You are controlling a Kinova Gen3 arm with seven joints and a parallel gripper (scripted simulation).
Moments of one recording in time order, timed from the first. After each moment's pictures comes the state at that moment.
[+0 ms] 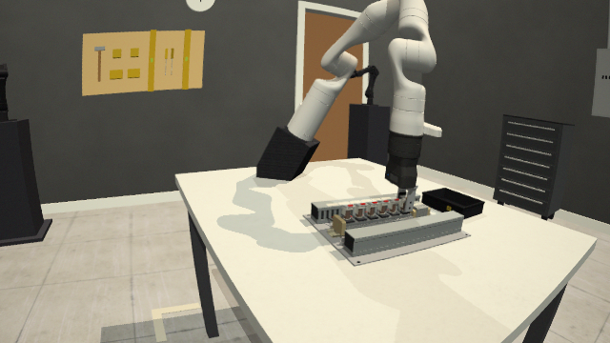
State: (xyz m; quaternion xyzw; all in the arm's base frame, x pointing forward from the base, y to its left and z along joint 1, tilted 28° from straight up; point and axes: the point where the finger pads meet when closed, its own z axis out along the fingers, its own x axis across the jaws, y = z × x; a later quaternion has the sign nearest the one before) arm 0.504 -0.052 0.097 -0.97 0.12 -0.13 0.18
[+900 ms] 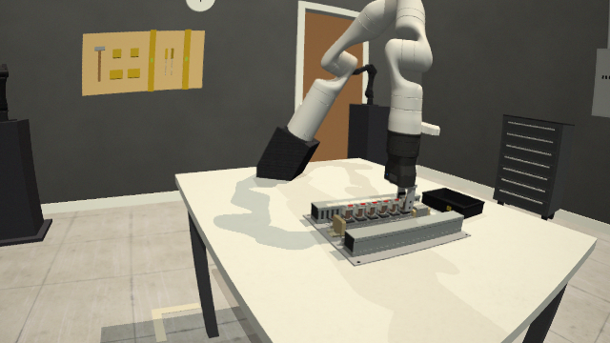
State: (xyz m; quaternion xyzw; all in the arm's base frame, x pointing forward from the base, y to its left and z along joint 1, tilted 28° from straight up) arm 0.503 -0.052 0.096 -0.96 0.12 -0.15 0.18
